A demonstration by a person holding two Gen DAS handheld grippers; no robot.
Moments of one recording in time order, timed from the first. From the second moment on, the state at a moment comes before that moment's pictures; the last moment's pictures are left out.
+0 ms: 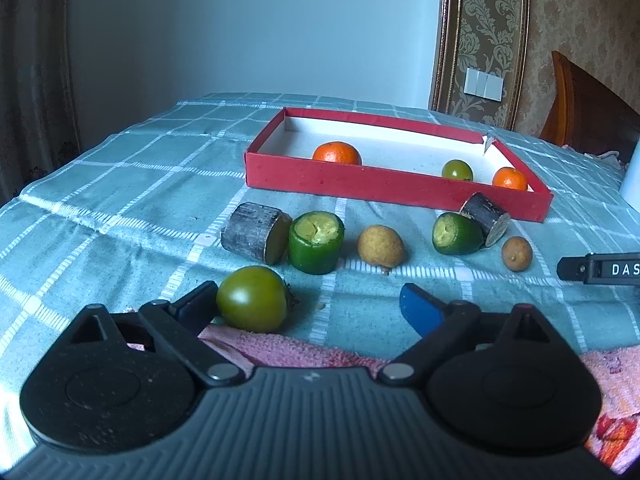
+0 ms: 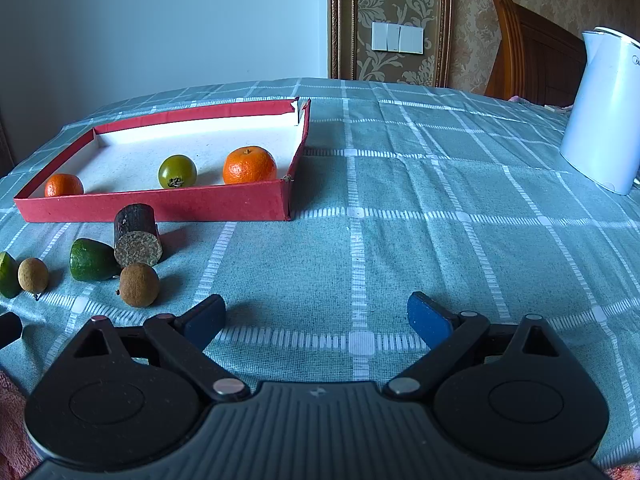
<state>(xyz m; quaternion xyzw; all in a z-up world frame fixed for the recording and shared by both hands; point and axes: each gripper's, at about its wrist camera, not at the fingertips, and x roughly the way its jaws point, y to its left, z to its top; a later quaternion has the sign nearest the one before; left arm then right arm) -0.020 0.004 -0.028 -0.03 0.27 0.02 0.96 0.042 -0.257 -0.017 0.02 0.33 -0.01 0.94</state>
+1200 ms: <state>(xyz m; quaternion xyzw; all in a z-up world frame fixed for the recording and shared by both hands) -0.036 0.015 -0.028 -0.03 0.23 0.03 0.97 0.042 -0.257 -0.018 0.02 0.33 -0.01 0.94</state>
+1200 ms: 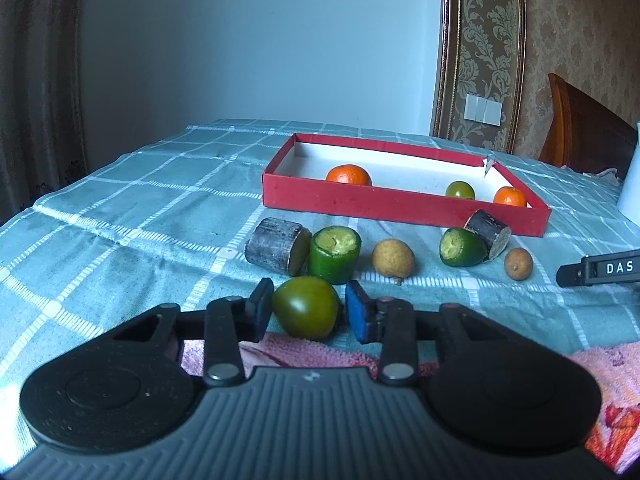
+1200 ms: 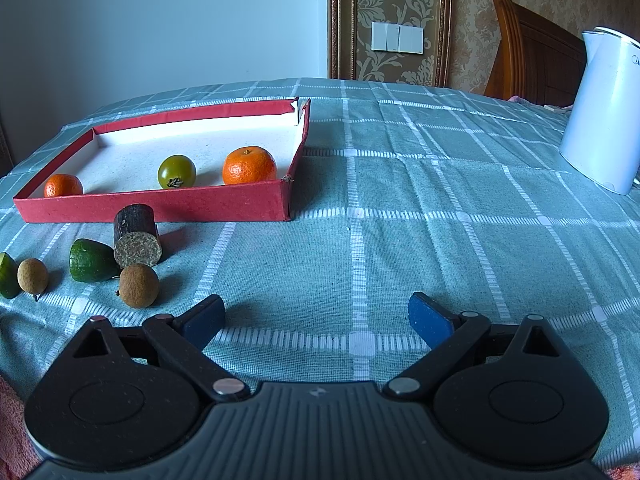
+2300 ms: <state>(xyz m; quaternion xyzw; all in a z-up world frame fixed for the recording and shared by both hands) 0.019 0.003 0.002 -0.03 0.19 0.01 0.98 0.054 -0.282 -0.015 0.11 0.30 0.00 0.95</state>
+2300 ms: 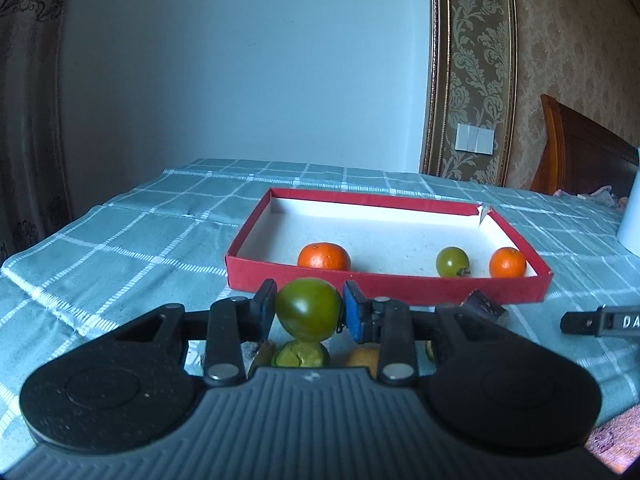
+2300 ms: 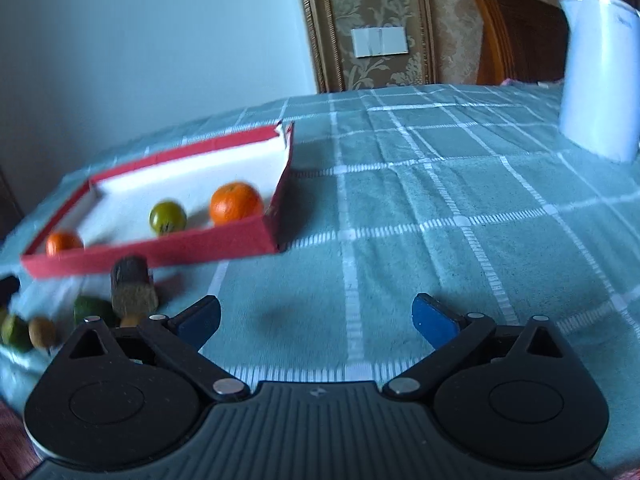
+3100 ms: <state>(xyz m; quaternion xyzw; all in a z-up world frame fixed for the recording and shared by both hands) 0.070 0.001 0.026 0.00 0.13 0.03 0.99 0.077 -0.283 -0.014 0.12 0.30 0.02 0.95</state>
